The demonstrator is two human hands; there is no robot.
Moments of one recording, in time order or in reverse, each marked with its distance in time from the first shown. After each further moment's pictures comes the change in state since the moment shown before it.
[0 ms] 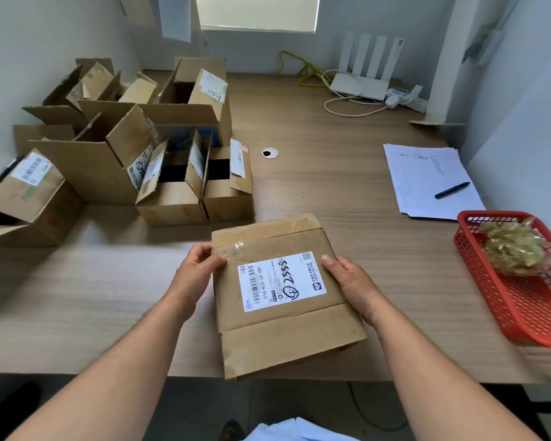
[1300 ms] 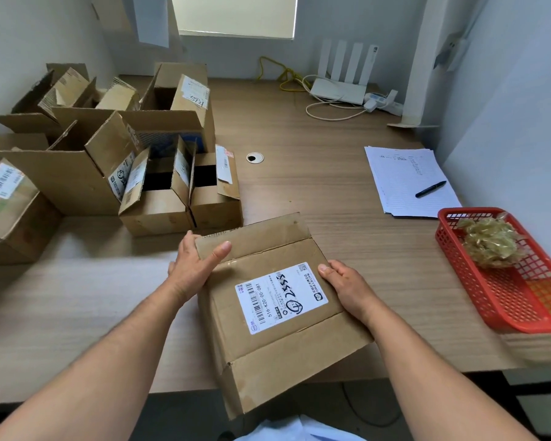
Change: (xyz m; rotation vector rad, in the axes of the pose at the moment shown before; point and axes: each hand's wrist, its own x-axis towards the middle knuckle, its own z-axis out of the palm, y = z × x) left_hand 0.028 0.010 -0.003 0.451 -0.040 0.127; right_hand -0.011 -0.002 0.000 -0.106 0.056 -0.017
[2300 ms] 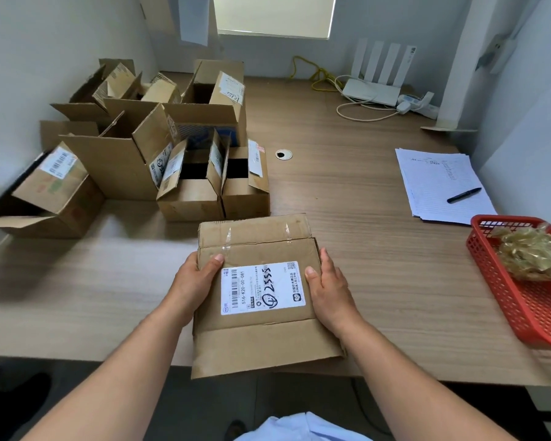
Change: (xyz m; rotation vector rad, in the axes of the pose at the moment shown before) left_hand -0.047 -0.025 -0.015 -0.336 0.137 -0.201; right_hand -0.018 -0.016 0.072 -0.325 0.055 -0.091
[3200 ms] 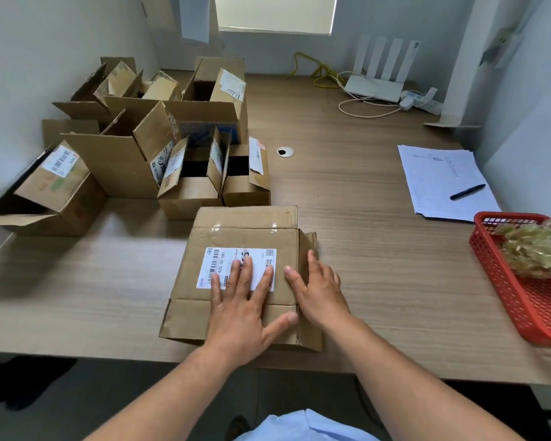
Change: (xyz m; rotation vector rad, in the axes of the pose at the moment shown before) left_hand -0.062 -0.024 0.053 1.152 -0.150 0.486; right_hand 0.002 -0.004 0.014 -0.179 -0.068 0.058
